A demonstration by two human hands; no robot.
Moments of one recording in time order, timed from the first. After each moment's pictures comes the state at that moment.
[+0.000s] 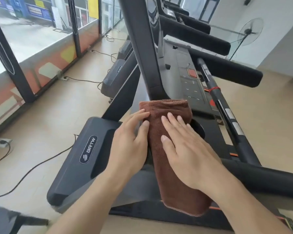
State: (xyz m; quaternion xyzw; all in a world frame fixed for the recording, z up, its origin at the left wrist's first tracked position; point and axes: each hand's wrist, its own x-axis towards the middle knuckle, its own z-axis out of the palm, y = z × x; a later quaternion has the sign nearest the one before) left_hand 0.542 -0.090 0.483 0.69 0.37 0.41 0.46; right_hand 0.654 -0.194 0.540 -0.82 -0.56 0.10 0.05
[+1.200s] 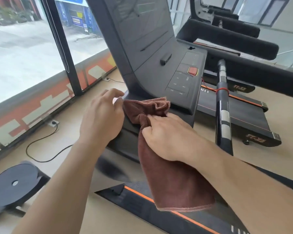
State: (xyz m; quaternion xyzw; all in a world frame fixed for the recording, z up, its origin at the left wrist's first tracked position) left_hand 0.597 -0.141 0.526 0.73 0.57 0.36 0.14; right_hand 0.751 -0.214 0.550 -0.69 -0.72 0.08 0.01
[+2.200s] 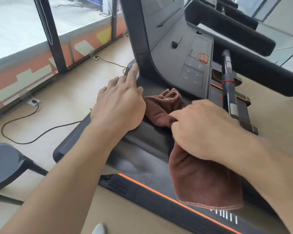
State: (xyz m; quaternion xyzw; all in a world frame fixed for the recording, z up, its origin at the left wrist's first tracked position) left_hand 0.595 -0.131 0.523 0.78 0.56 0.22 0.18; right_hand 0.749 -0.218 0.568 -0.66 -0.75 -0.05 -0.09
